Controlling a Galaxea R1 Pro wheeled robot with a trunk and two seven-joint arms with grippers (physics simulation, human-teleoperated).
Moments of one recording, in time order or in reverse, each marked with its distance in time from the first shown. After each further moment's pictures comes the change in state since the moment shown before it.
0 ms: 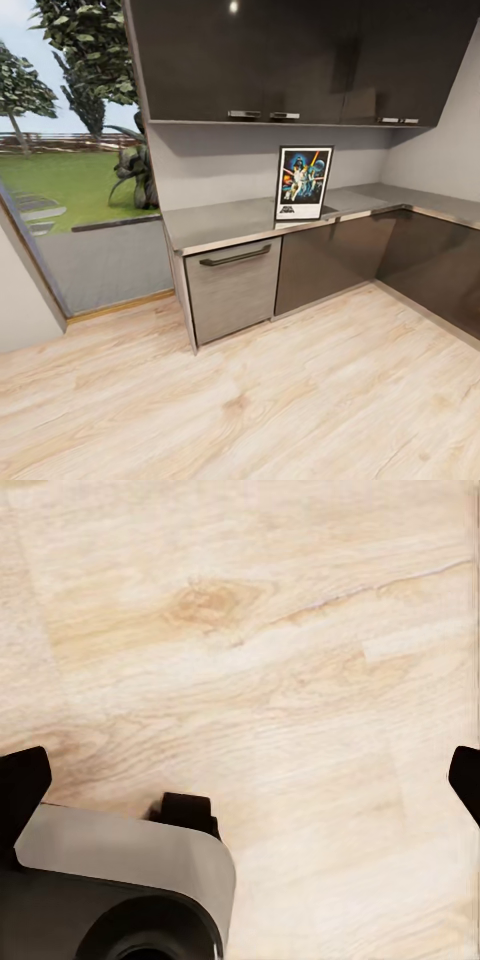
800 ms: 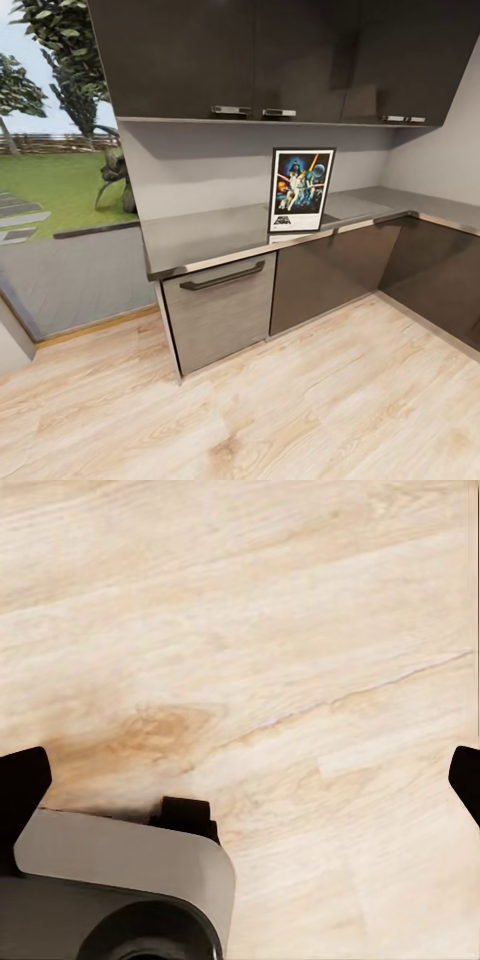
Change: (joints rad) left arm 0.000 0.000 0.002 -0.001 0.000 0.000 0.000; right arm 0.000 0.000 -0.002 -0.004 -0.001 -0.002 -0.001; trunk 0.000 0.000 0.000
